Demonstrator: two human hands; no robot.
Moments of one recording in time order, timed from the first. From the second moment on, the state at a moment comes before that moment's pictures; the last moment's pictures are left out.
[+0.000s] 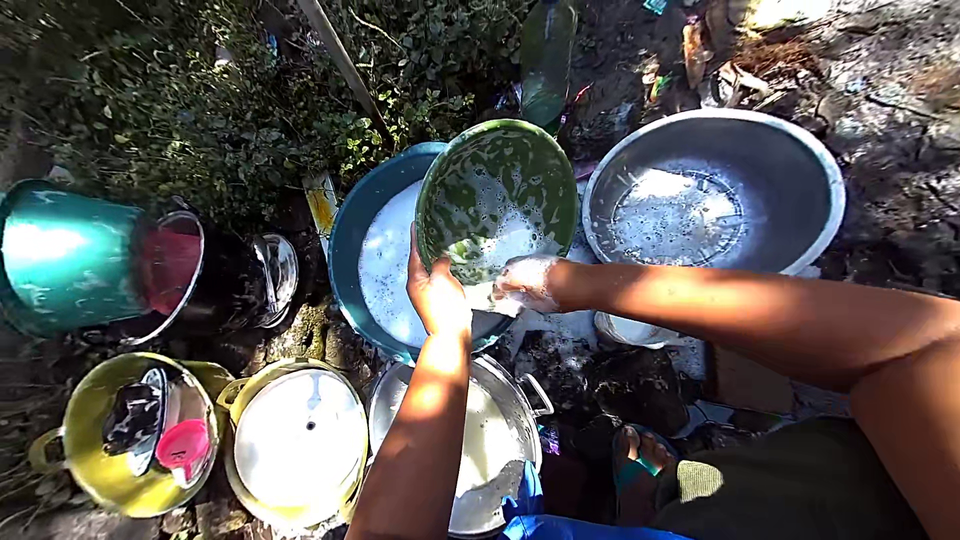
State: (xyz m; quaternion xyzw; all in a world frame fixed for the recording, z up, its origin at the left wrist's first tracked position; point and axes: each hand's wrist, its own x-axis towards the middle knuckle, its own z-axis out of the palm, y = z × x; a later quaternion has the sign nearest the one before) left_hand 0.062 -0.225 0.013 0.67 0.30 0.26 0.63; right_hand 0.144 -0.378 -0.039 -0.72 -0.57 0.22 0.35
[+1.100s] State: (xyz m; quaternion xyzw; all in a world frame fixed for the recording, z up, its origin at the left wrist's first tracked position) left_hand 0.065 -0.240 0.011 0.66 0.29 0.28 0.63; right_hand 0.142 -0.379 -0.042 -0.70 -0.53 0.20 0.43
